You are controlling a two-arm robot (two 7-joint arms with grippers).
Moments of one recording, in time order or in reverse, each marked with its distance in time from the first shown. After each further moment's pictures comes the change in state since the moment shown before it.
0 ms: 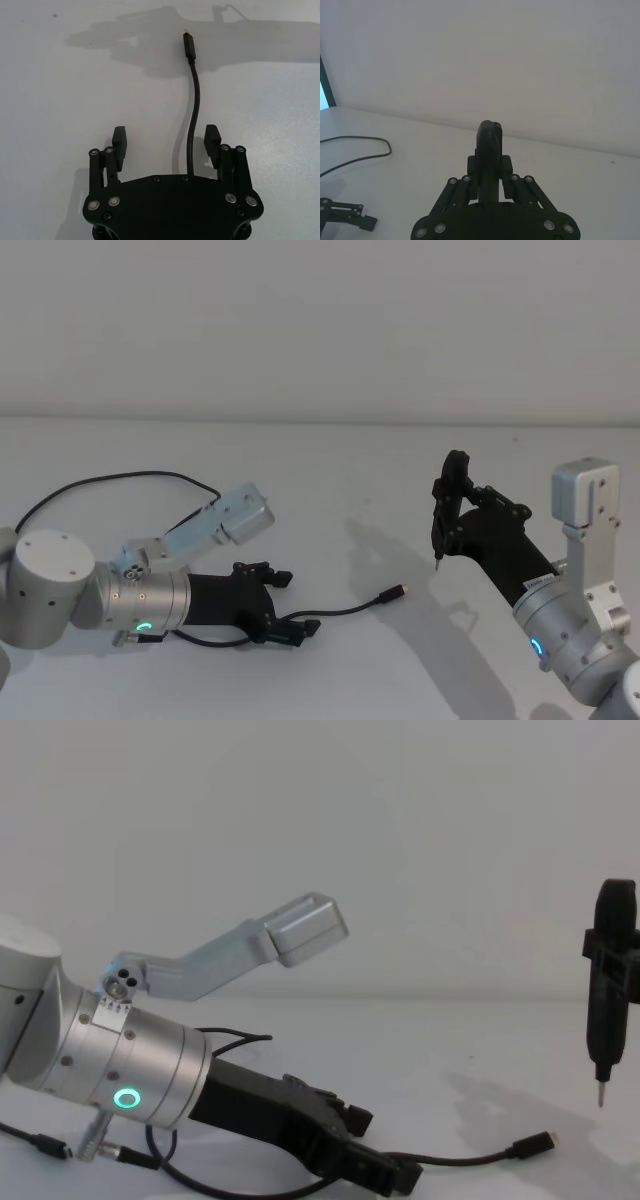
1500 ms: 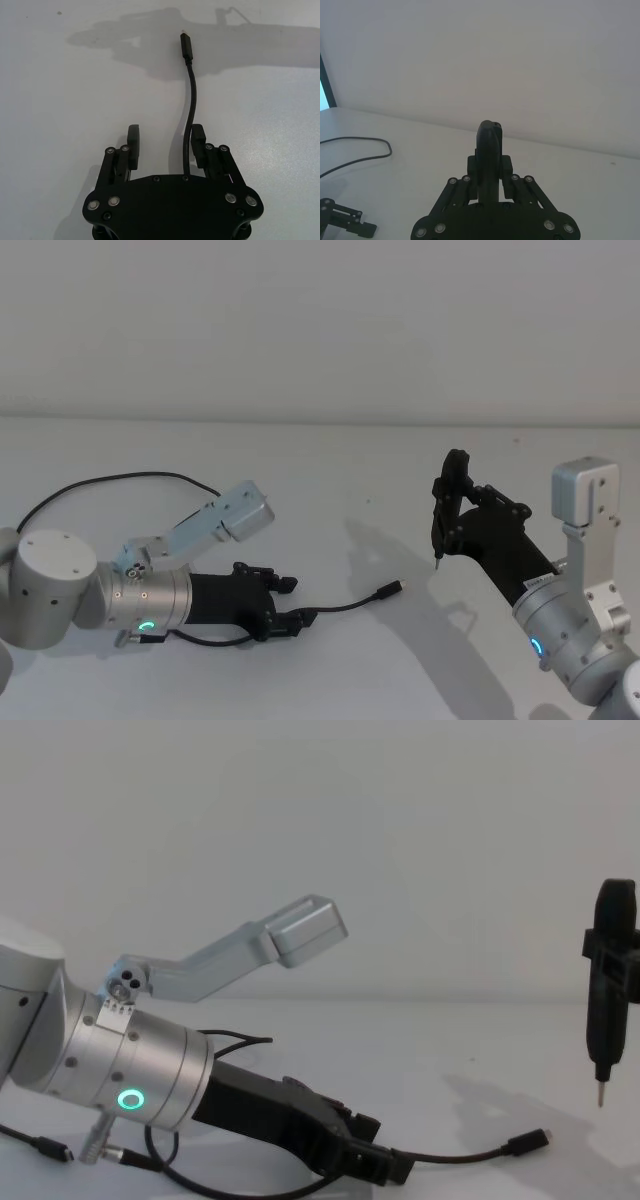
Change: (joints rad) left arm 0.001 -0.007 0.000 0.009 -0.011 0.016 0.009; right arm 0.000 0.000 0.000 0.000 0.000 0.000 0.000
